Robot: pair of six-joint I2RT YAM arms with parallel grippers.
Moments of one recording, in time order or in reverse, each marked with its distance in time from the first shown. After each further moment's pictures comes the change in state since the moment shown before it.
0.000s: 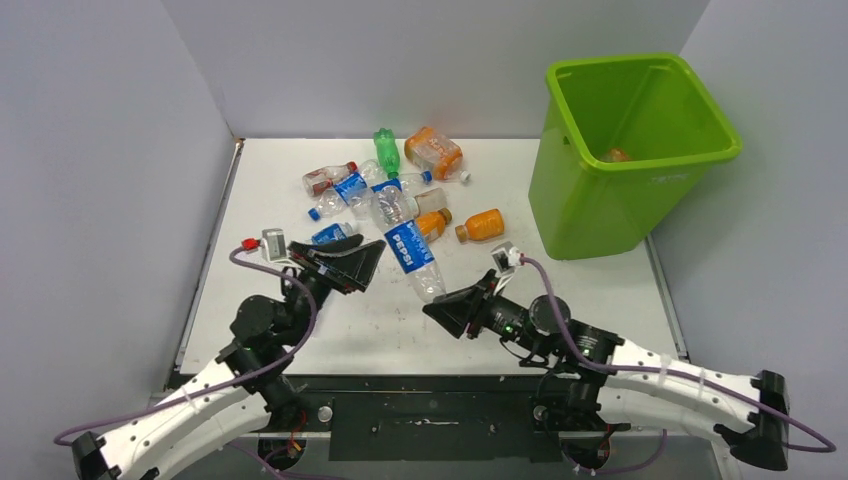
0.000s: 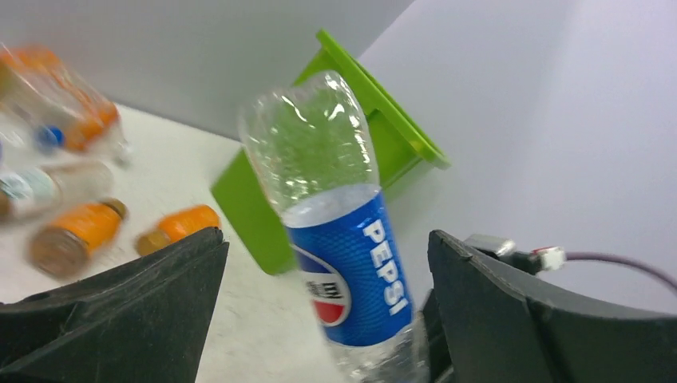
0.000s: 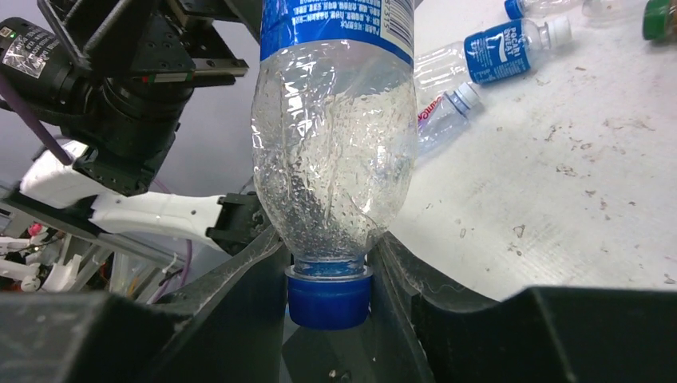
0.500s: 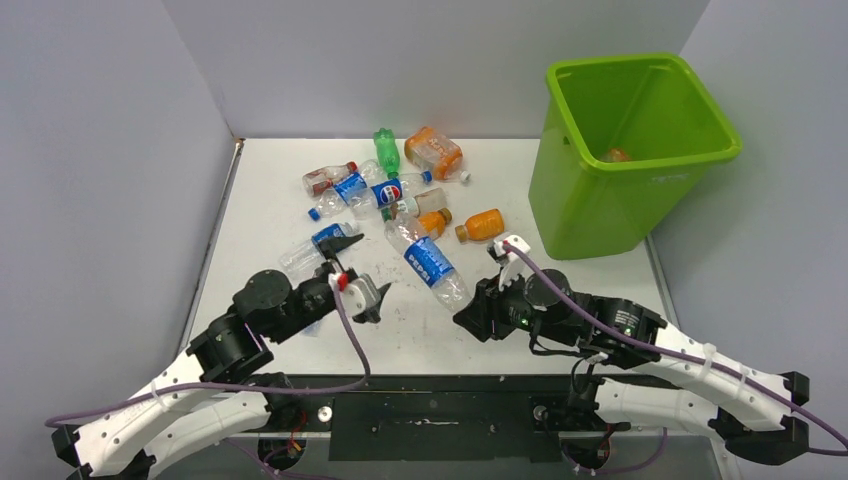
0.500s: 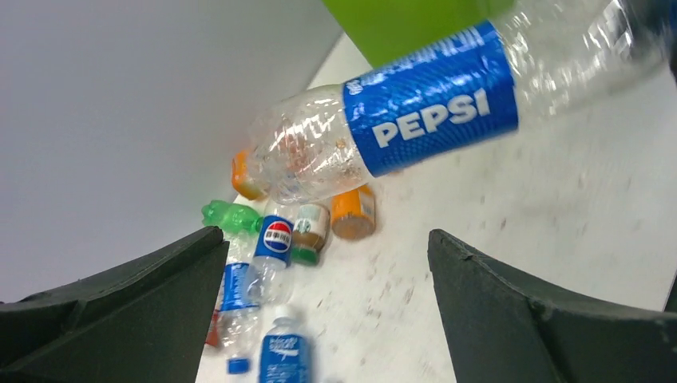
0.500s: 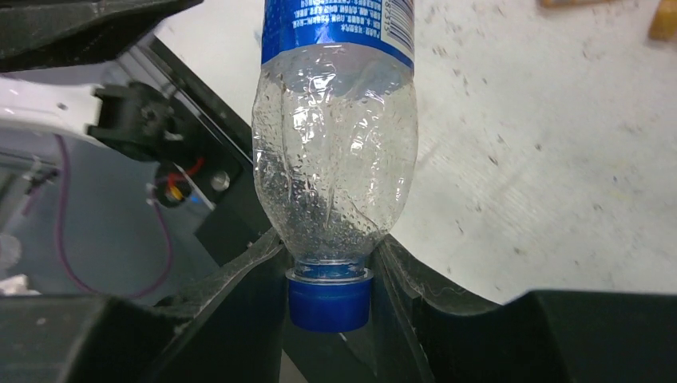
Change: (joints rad) left arm -0.060 0.042 0.401 -0.689 0.232 1.300; right arm 0.000 -0.016 0.494 -0.916 0.035 -0.142
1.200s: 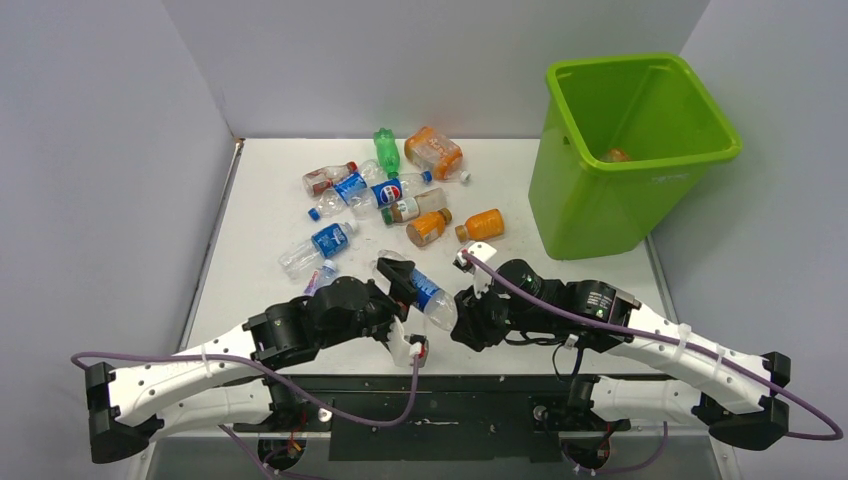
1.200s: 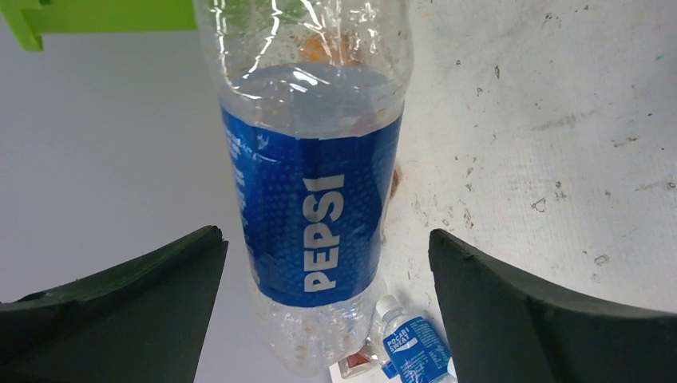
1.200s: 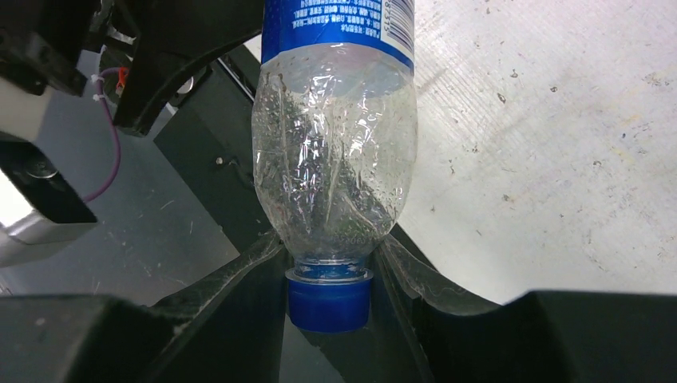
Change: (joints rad) left arm -0.240 0.230 -0.014 -0.197 -0.069 0.740; right arm 0.000 0.201 0.149 -0.263 -0.120 -0.127
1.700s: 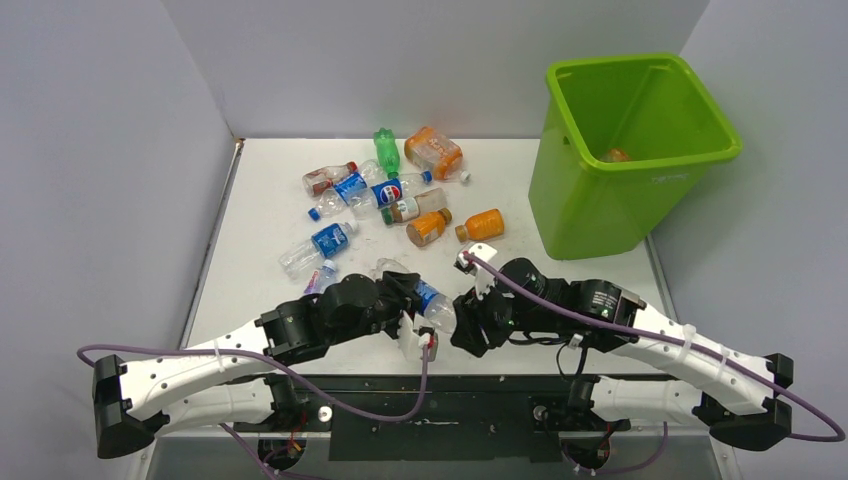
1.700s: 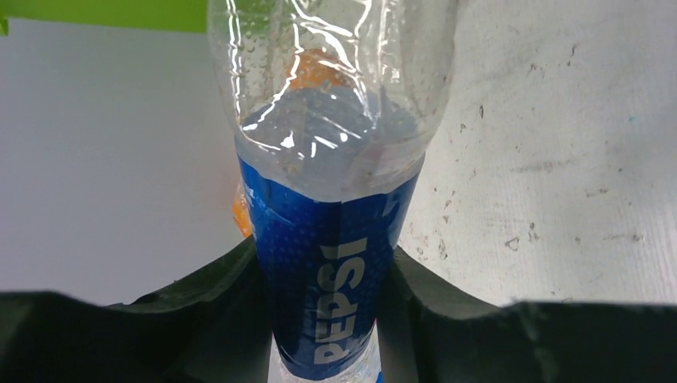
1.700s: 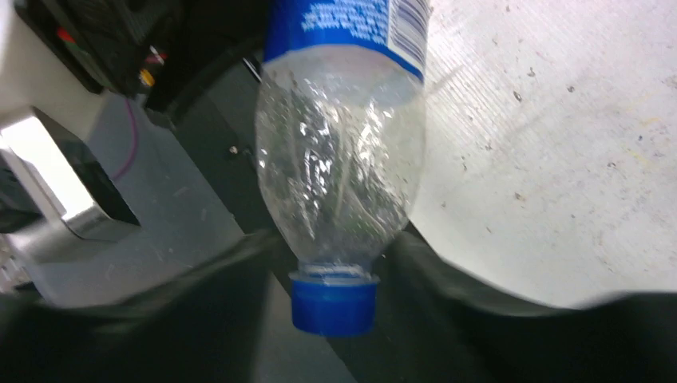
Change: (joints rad) left arm 0.001 0.074 -0.003 0.066 0.026 -0.096; right arm 0.000 -0.006 0.010 -0.015 -0.053 -0.014
